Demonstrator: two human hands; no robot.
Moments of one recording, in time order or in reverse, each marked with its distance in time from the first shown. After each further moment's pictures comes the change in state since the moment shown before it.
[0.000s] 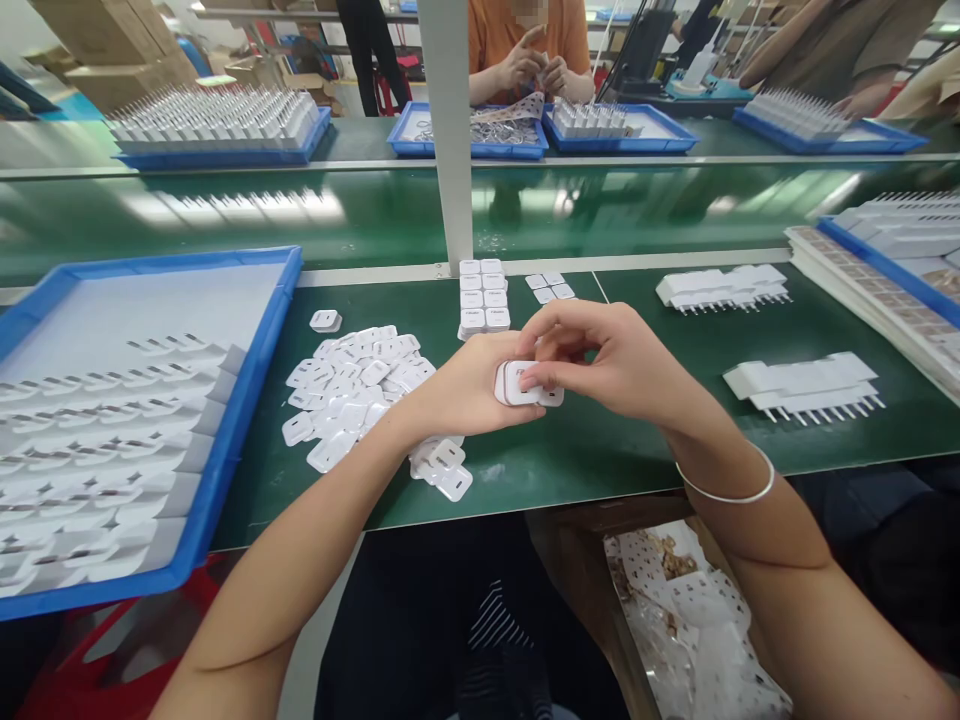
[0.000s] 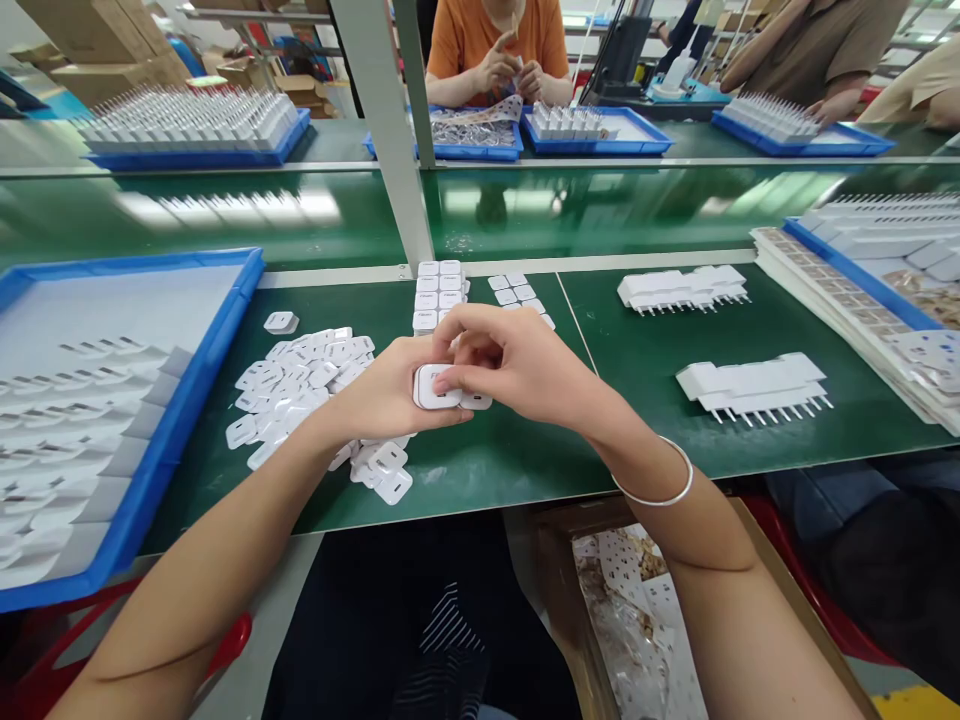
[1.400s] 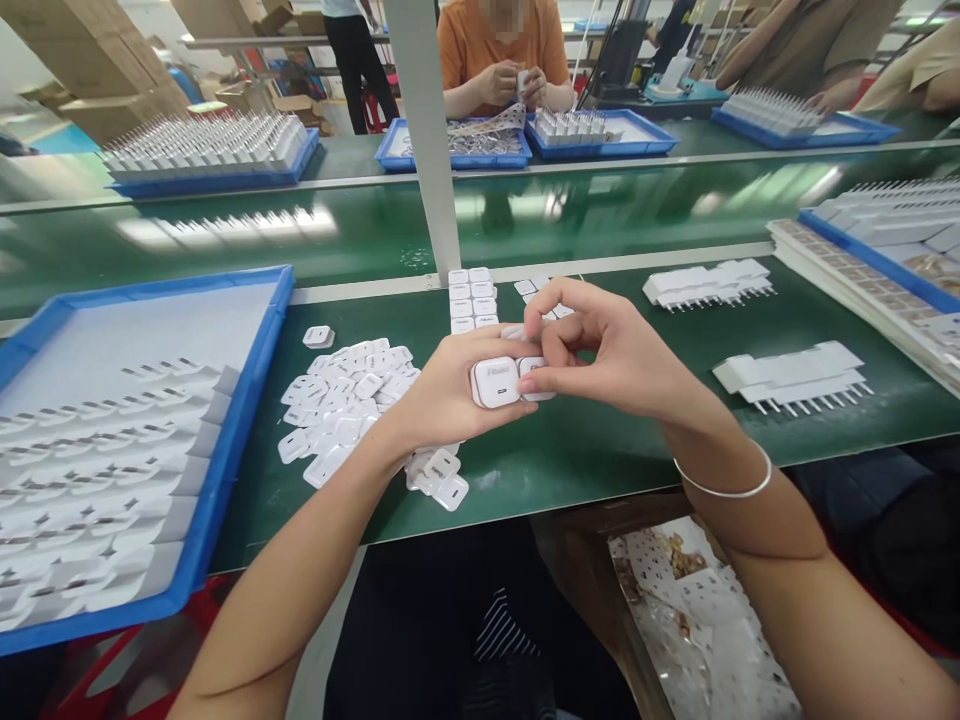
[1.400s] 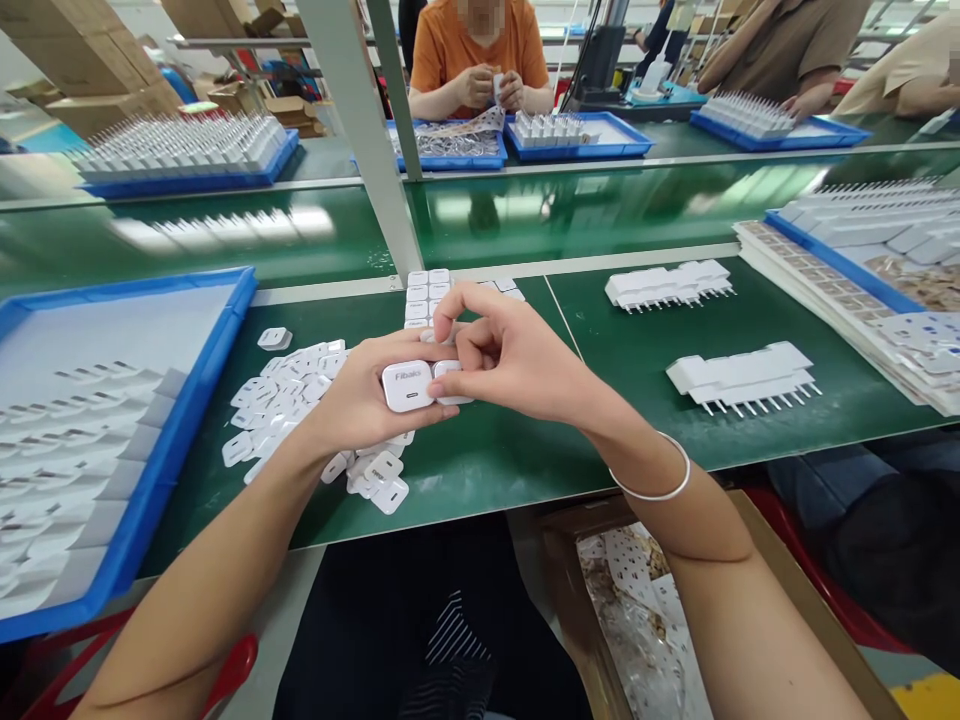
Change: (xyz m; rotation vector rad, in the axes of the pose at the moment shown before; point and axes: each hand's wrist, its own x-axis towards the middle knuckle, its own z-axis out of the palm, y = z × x) left_hand -0.001 0.004 -0.006 0.040 0.146 0.113; right_hand -0.002 -0.008 -0.007 0.180 0.046 0.071
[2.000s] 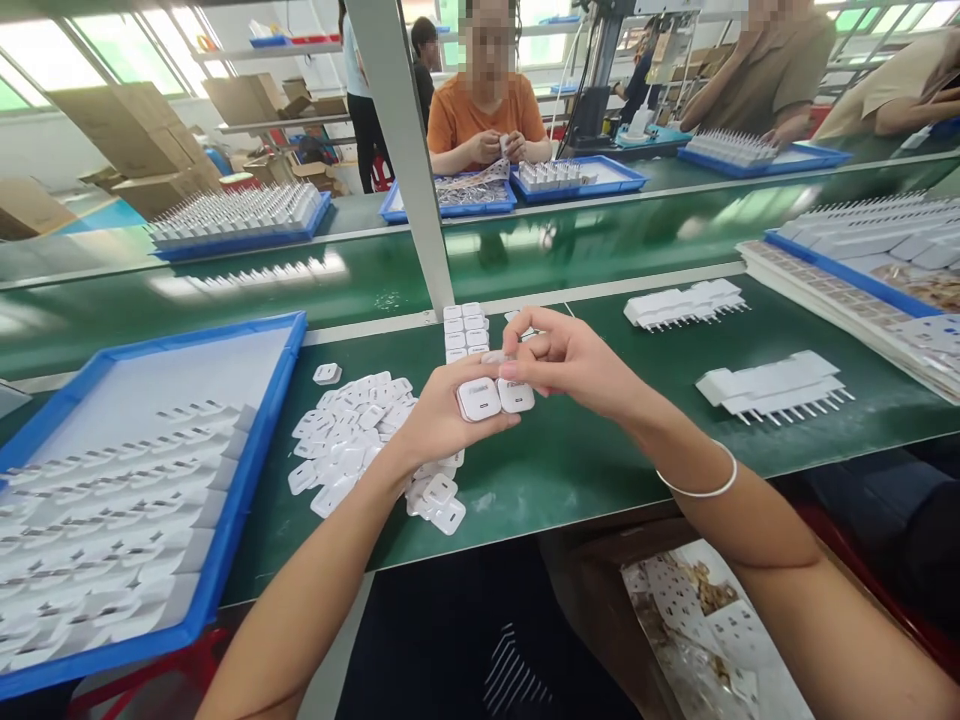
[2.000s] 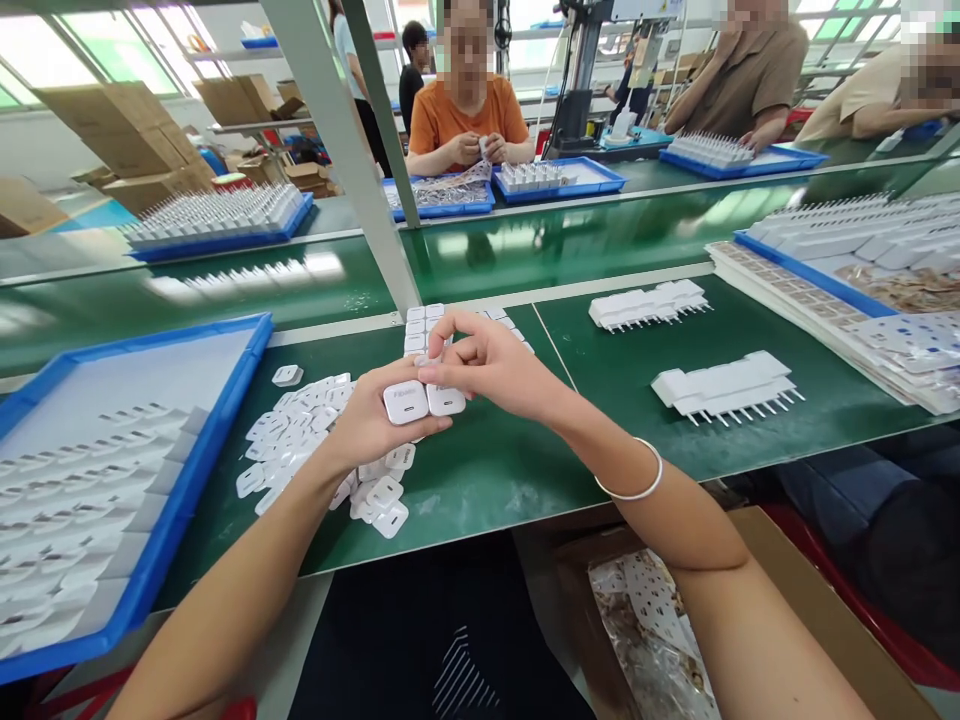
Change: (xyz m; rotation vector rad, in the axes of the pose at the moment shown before) left_hand -0.002 -0.014 0.003 -0.046 0.078 -0.047; right_hand 0.013 0.016 -0.003 0.269 -0.017 -0.022
